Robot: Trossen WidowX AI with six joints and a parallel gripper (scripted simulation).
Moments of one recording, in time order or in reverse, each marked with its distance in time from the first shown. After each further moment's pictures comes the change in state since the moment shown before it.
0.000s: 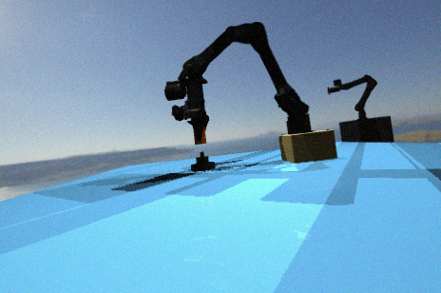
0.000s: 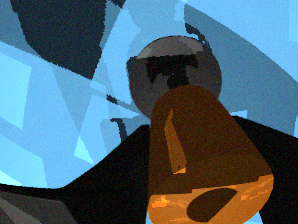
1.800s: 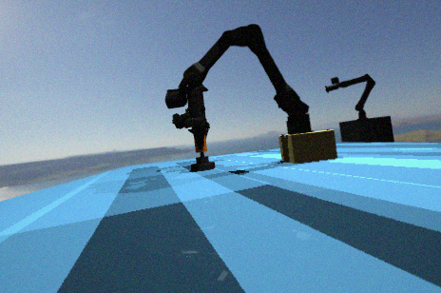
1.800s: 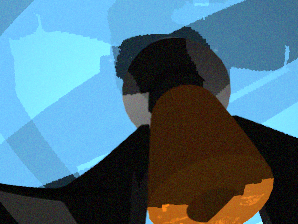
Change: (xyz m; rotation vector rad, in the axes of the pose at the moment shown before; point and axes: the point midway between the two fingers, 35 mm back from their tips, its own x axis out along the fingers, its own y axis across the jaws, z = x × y) arm 0.028 -0.002 0.001 -0.004 0.004 0.001
